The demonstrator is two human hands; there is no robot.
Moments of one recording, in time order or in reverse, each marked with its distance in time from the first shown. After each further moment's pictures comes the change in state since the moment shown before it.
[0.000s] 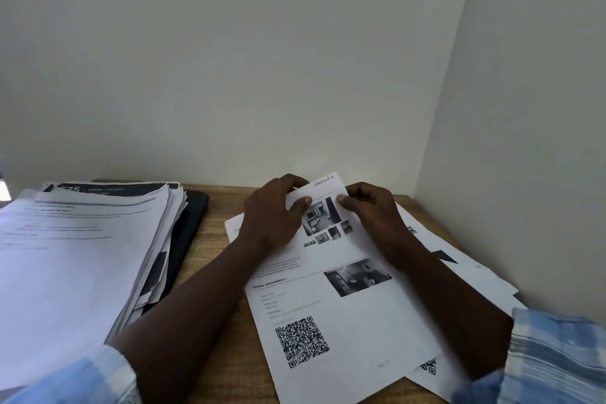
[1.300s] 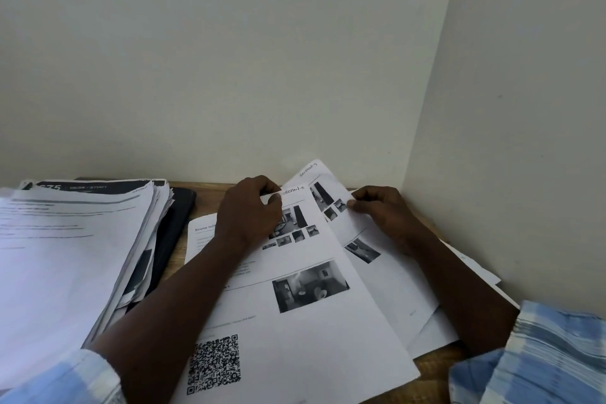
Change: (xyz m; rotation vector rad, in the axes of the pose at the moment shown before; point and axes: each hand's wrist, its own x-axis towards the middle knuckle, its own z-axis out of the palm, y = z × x) left_hand -0.005 -0.008 -0.005 0.038 0.084 -0.134; right_hand 0.004 0.012 -0.041 -0.088 -0.047 0.080
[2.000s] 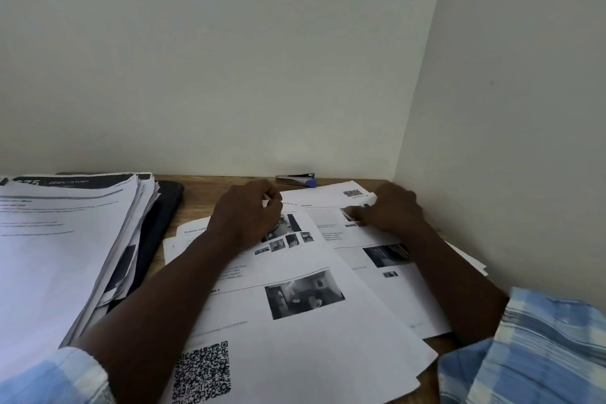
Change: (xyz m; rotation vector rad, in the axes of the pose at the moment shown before) left_hand -0.005 0.001 0.004 0.105 -0.182 0.066; right_hand 0.001 0.002 -0.011 -0.865 0.204 0.250
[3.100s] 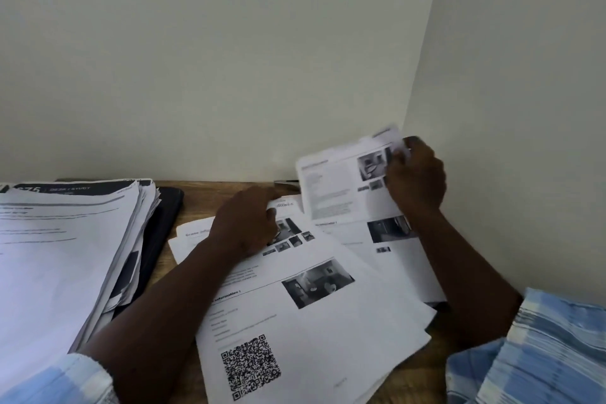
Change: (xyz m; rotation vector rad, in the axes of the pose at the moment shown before) left_hand 0.000 0.004 -0.002 0.212 -0.101 0.029; right_hand -0.003 -0.013 -0.045 0.309 0.620 -0.022
